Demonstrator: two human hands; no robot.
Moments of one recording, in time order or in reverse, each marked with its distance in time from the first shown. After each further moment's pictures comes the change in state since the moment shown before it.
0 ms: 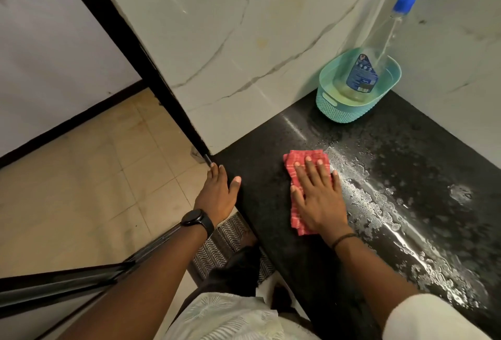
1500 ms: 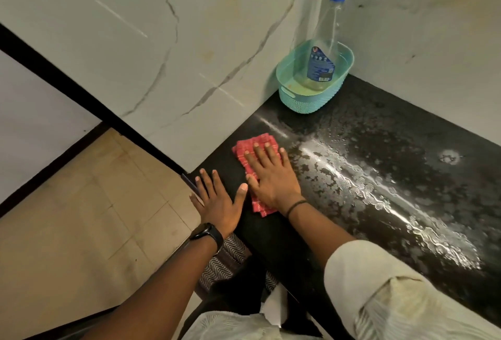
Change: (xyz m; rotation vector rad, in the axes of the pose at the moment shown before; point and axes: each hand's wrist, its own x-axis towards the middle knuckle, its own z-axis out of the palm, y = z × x) left_hand 0.018 0.031 0.032 0.122 0.140 0.003; right_hand 0.067 -0.057 -0.013 0.028 -0.039 -0.110
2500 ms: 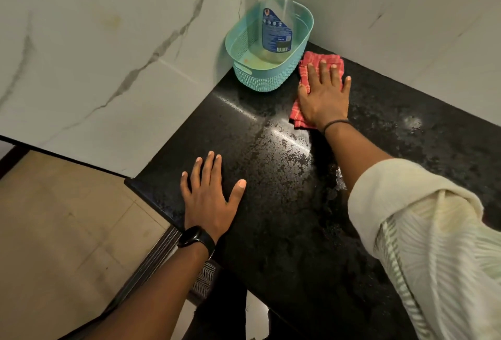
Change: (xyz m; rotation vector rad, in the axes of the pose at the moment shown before) left_hand 0.000 0.058 0.040 0.132 0.148 0.393; right_hand 0.047 0.230 -0.054 0.067 0.223 0.585
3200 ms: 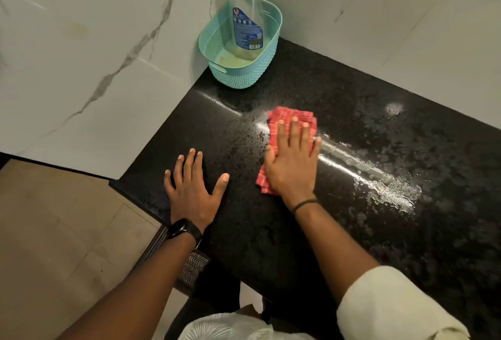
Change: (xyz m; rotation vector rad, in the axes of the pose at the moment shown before) left_hand -0.002 0.005 -0.004 -0.004 -0.020 -0.037; right_hand -0.181 -0.017 0.022 0.037 -0.006 0.087
